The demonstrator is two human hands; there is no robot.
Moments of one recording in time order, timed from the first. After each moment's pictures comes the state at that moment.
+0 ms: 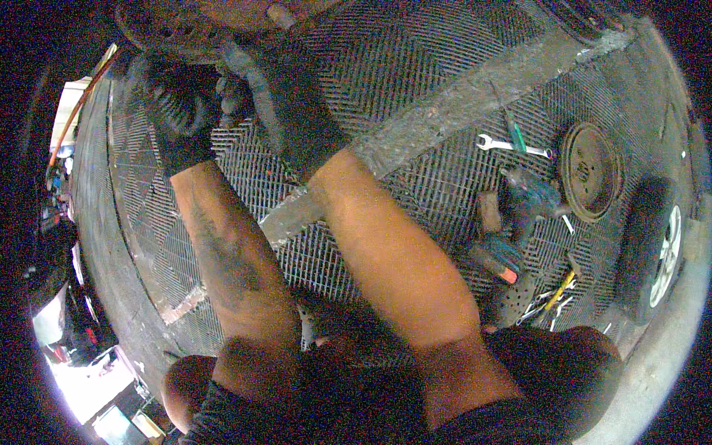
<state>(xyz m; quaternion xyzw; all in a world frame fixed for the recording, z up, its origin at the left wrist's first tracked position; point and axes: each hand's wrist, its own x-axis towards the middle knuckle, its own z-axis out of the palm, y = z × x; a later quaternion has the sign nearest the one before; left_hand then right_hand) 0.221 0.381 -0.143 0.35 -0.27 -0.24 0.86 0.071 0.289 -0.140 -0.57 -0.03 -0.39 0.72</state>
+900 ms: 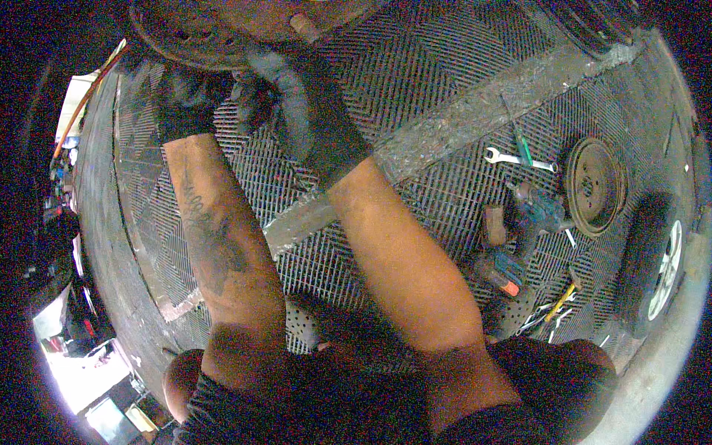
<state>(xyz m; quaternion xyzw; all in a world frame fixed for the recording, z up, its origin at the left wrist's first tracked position) 0.268 0.390 -0.140 0.40 -0.26 -0.29 0.83 0.080 0.276 -0.151 -0.32 -0.05 -0.18 0.93</state>
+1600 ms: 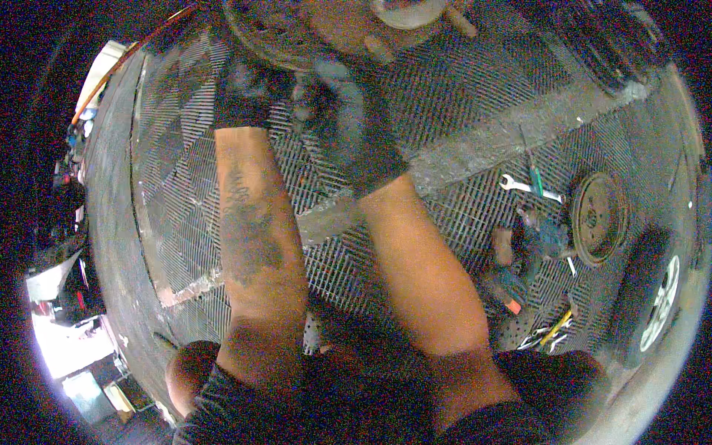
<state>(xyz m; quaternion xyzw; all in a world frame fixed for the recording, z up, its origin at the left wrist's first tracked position) 0.248 0.367 -0.133 0.38 -0.26 -0.23 0.86 0.081 0.280 -0.152 -0.20 -0.06 -0.13 0.97</state>
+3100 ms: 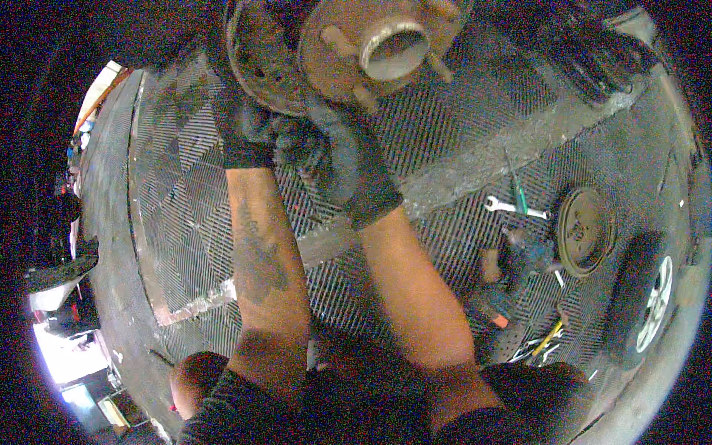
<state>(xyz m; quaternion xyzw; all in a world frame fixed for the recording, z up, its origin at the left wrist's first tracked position) 0.239 0.365 -0.153 0.29 -0.19 -0.30 0.88 0.075 0.275 -0.140 -0.14 -0.08 -0.07 0.98</state>
